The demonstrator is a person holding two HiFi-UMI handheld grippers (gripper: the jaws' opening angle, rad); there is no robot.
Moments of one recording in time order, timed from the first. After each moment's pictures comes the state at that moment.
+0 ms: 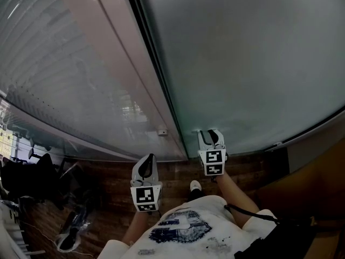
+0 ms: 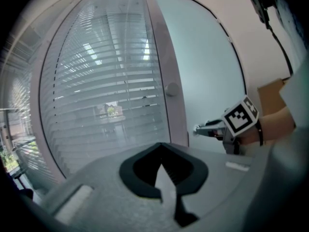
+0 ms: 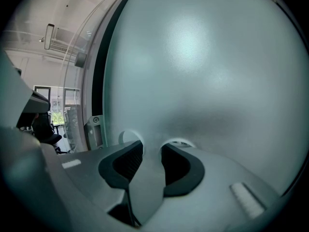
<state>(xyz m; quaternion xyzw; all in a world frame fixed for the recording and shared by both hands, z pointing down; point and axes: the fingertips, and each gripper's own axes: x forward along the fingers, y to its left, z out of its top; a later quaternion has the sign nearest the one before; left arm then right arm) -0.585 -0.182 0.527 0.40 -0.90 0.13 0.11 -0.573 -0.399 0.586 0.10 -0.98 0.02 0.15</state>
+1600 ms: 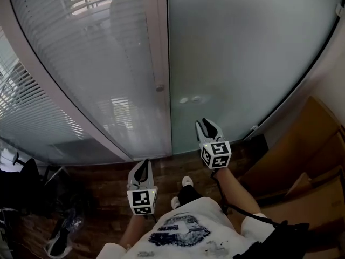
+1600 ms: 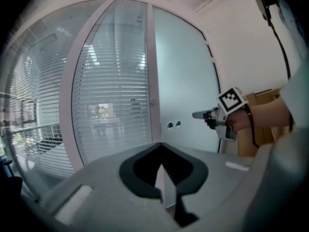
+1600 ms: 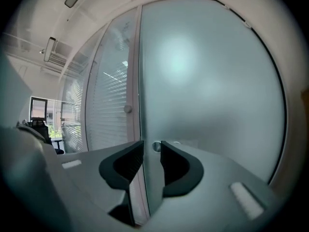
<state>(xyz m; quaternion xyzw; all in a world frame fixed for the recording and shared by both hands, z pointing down) -0.440 -0.070 0.524 0.46 -0.88 0.08 0.10 -0.419 -0.324 0.508 0.14 -0.99 0.05 0.06</state>
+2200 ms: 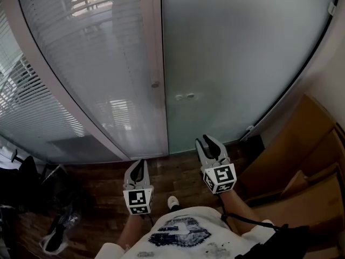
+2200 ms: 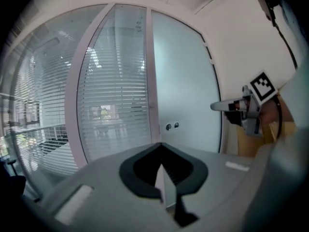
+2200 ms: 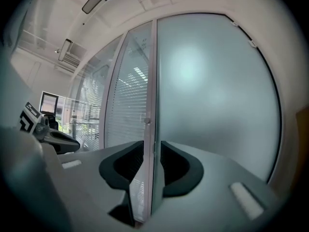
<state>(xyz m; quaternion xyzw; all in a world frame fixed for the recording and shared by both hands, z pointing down) -0.417 -0.064 0.516 0.45 -0.88 0.08 0.09 -0.327 -0.262 0.468 0.11 -0.99 0.00 0.03</state>
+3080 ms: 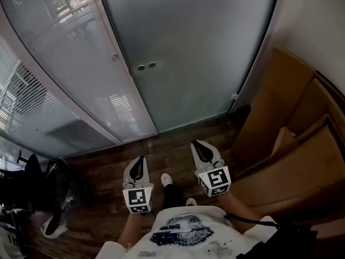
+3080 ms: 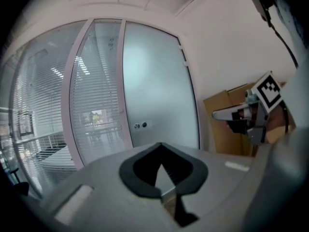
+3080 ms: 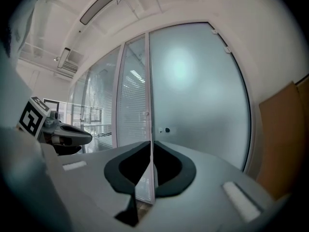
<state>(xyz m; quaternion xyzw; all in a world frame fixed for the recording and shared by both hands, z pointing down) -0.205 -0.063 0.515 0.49 -0.86 0.12 0.06 -0.100 -0.222 0.507 0.12 -0.99 0.04 0.04</state>
